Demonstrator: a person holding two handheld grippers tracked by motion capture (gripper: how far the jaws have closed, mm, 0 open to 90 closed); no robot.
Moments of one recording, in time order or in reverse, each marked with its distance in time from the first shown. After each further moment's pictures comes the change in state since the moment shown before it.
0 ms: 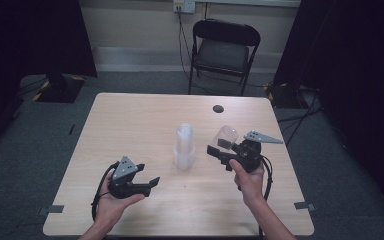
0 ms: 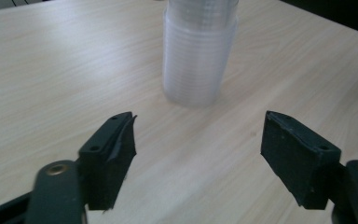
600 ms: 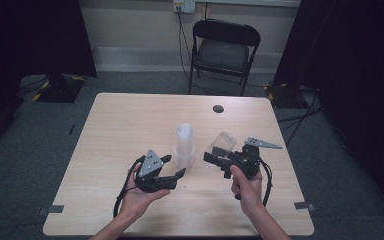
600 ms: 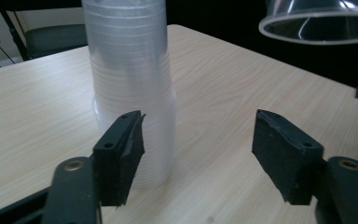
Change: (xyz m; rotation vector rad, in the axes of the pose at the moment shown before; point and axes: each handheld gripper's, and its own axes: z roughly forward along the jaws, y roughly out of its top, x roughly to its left) left arm -0.043 0.033 0.039 -0.148 -0.065 0.035; right arm 0.010 -0.013 -0.003 0.007 0.134 0.131
